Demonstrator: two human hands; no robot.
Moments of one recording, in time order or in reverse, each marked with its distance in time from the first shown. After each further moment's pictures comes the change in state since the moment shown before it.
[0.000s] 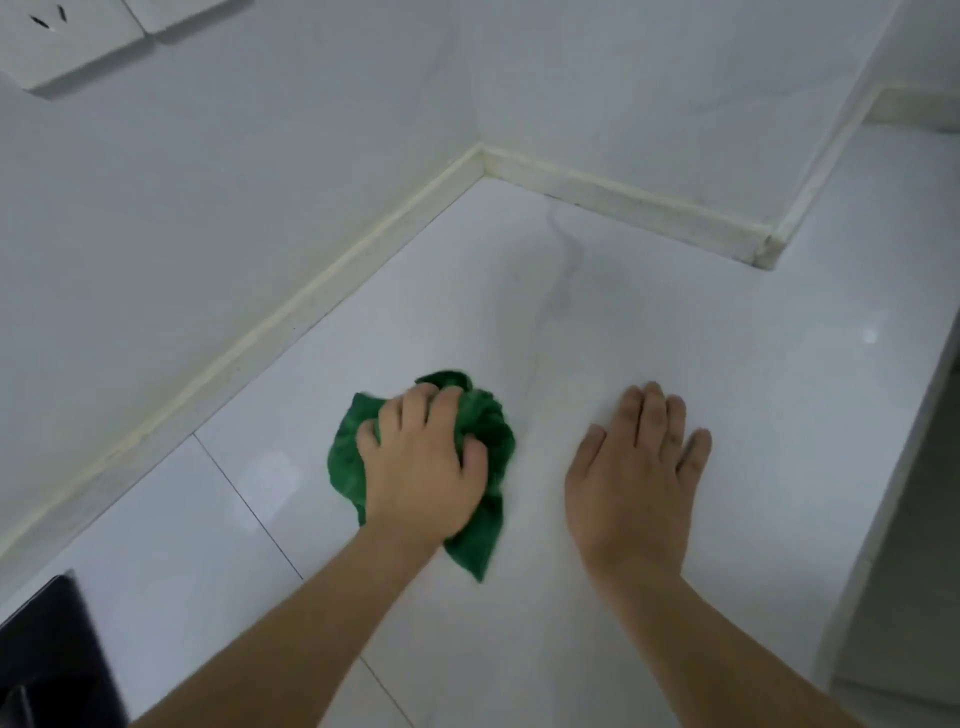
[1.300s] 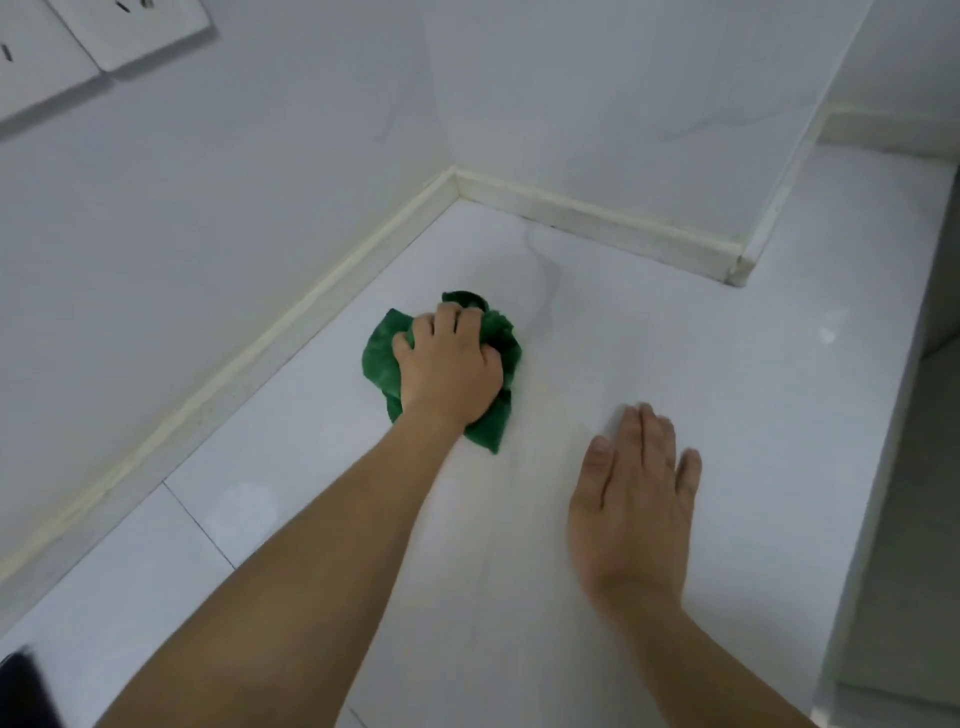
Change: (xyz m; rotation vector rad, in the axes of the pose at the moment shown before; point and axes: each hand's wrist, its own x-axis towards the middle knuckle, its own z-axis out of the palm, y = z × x) left_hand 0.132 0.038 0.022 0.031 -0.091 0.081; right_hand 0.002 0.003 0.001 0.237 0.036 0.043
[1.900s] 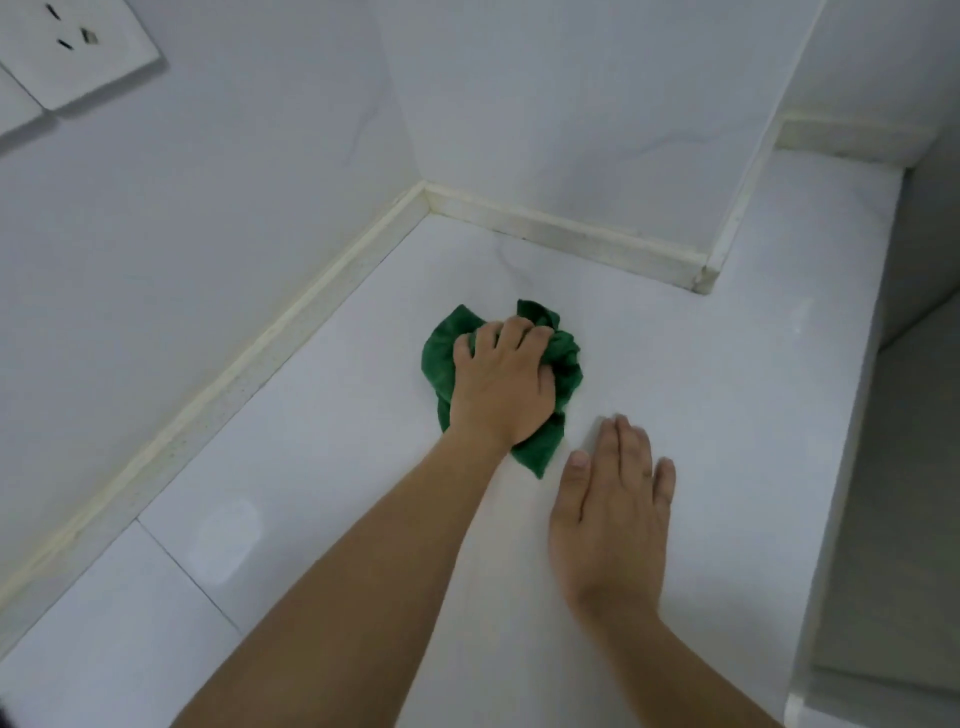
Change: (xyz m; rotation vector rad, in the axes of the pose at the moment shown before) left_hand -0.004 0.065 0.000 -0.075 -0.022 0.276; right_hand 0.004 -0.005 -0.004 -0.004 -0.004 0.026
